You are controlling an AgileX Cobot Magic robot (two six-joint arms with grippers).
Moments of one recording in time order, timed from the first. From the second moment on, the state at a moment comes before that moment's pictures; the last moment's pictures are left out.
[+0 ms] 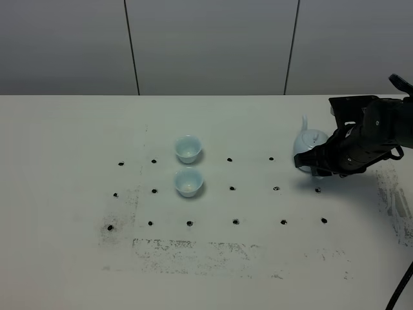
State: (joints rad) left arm -0.02 0.00 -0.46 -0.05 1.06 0.03; right arm 0.16 2.04 -1.30 0.10 0.49 -0.04
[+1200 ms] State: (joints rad) left arm -0.02 0.00 -0.46 -0.05 1.06 0.03; right arm 0.21 2.01 -1.30 0.17 0.37 -0.26
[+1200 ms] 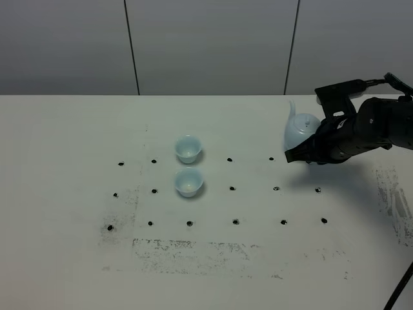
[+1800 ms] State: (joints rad) left arm -0.02 0.00 -0.46 -0.05 1.06 0.03; right arm 0.37 1.99 -1.53 0.26 0.50 -0.93
